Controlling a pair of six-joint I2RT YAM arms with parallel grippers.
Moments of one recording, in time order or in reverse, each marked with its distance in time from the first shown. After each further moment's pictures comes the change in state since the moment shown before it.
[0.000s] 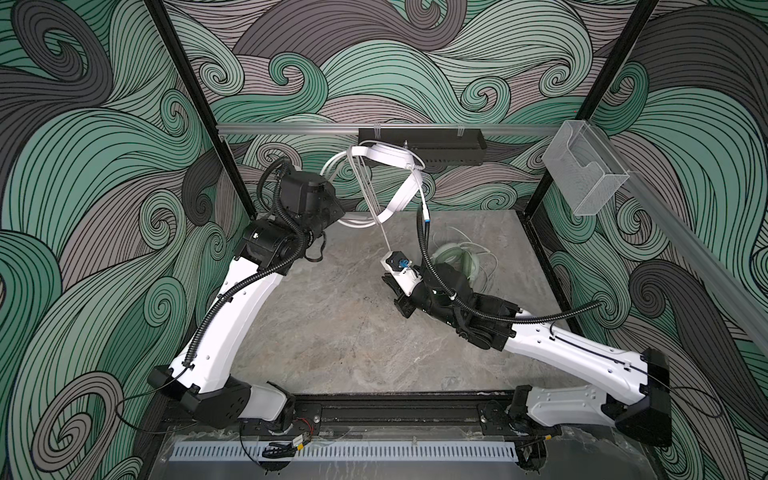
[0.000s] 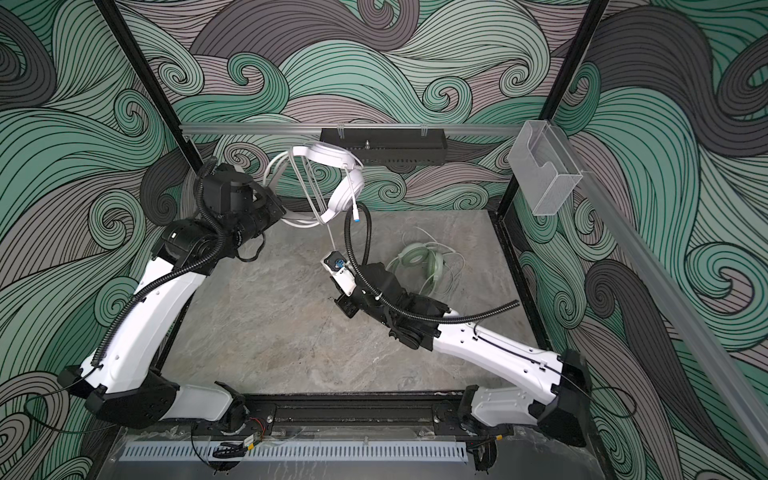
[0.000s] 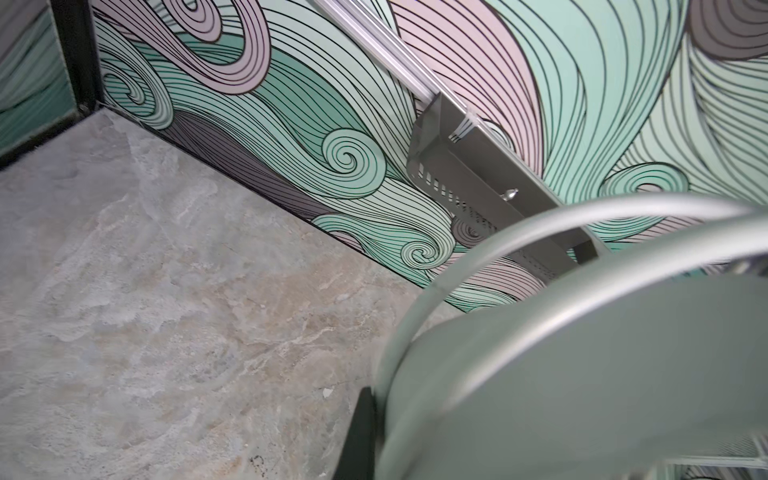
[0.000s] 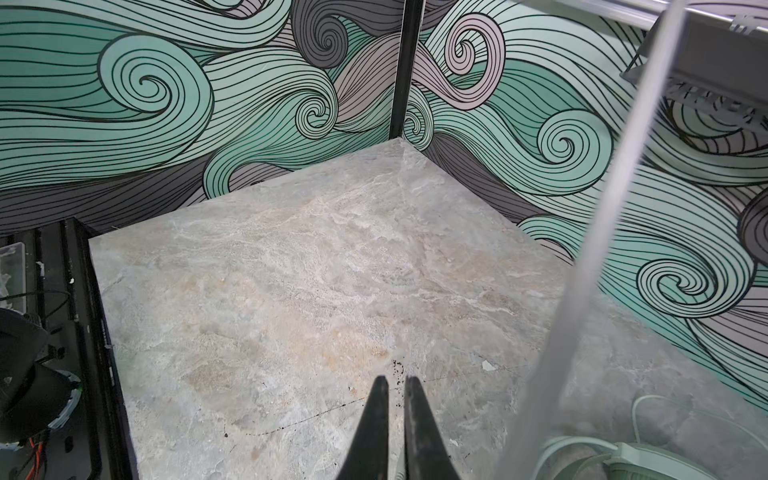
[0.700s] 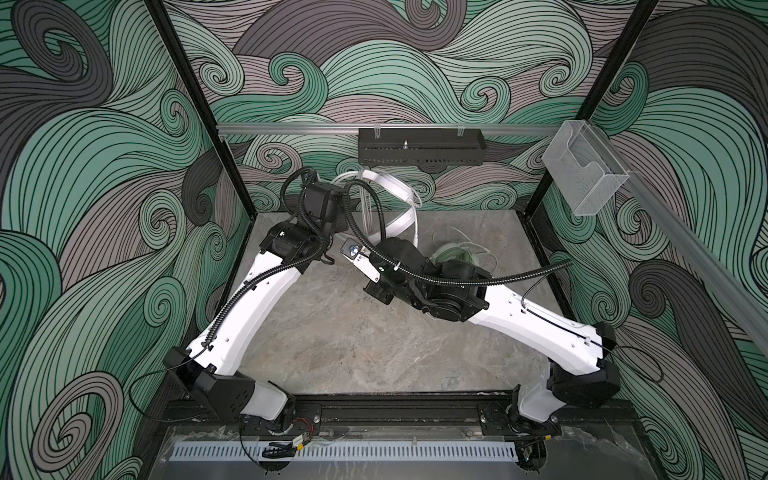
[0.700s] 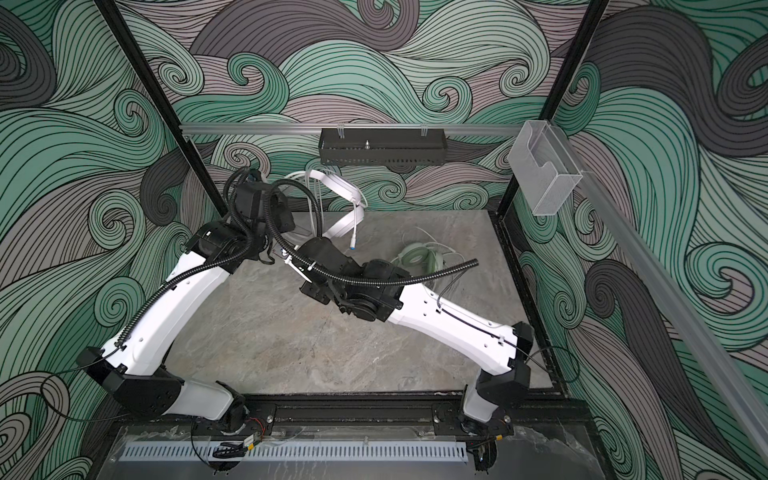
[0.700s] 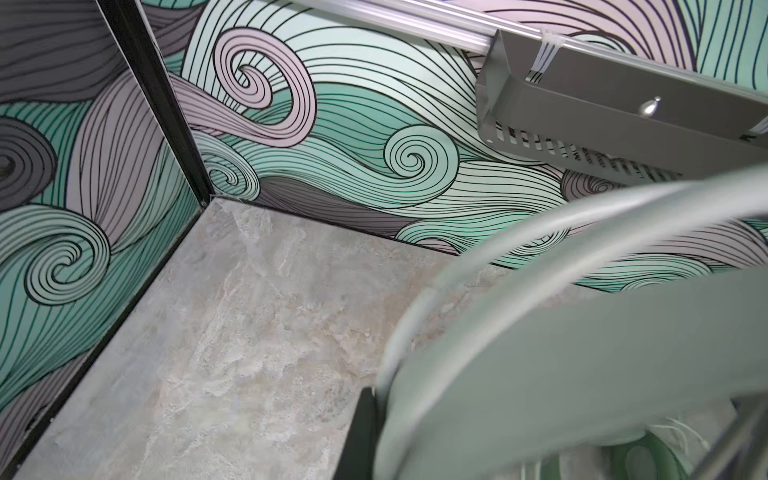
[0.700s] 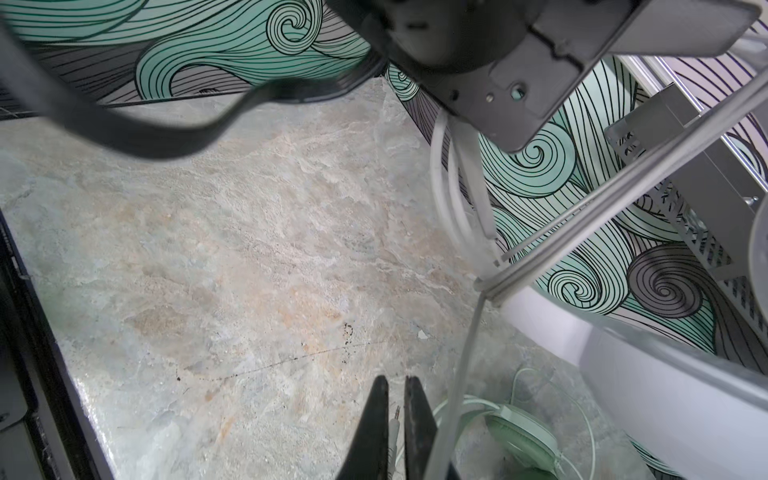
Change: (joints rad) left arm -0.027 0.030 -0.147 0.095 -0.186 0.354; right arm 0.116 0.403 0.812 -0.699 0.211 -0.093
